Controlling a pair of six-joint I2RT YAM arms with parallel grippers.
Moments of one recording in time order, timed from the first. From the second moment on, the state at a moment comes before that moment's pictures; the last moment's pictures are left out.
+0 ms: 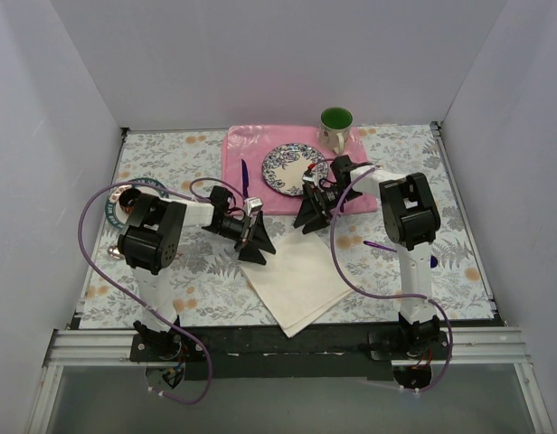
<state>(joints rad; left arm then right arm) -0.33 1.96 1.01 -0.36 1.19 -0.23 0.35 2.24 1.54 -0.74 -1.16 -0.06</state>
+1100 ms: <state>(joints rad) -0.19 1.94 0.99 -0.77 1.20 0.13 0.34 2.25 1.56 -0.78 -1.16 -0.10</state>
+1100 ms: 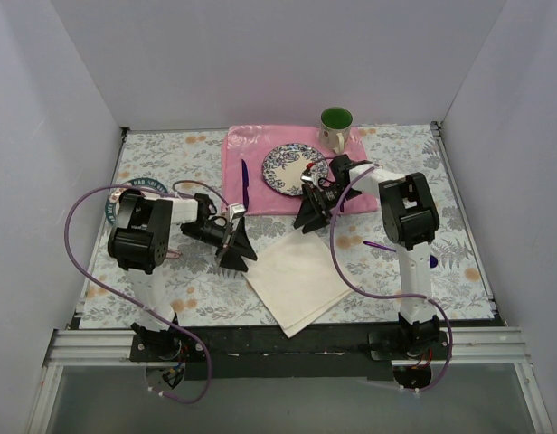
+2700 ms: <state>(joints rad) -0.69 1.15 0.85 -0.37 0.59 0.28 0.45 2.23 1.76 -0.95 -1.14 -0.26</state>
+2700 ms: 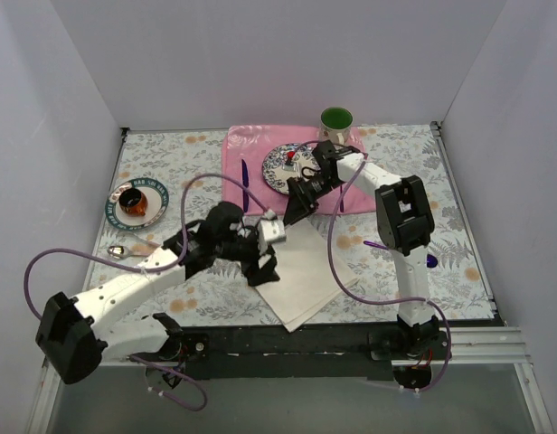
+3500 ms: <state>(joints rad) -1.36 1.20 0.58 -0.15 0.16 0.37 0.30 1.98 1.49 -1.03 -0.97 -0.37</state>
